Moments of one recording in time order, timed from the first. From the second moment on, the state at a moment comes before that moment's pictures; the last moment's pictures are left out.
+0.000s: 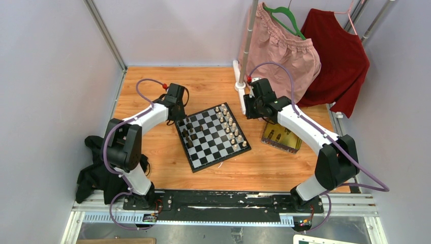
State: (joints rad) left arm -0.31 1.69 1.10 -0.36 -0.23 -0.45; right arm 0.50 1.52 1.22 -0.53 0.08 0.19
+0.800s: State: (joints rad) left arm -0.31 1.71 1.10 -0.37 -0.24 -0.45; right arm 0.50 1.52 1.22 -0.53 0.07 0.19
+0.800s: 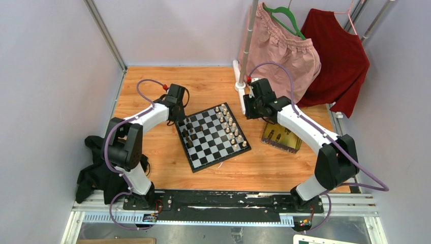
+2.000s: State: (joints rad) left arm -0.47 1.34 1.05 -0.35 -0.37 -0.37; right arm 0.50 1.55 1.22 -0.52 0.06 0.19
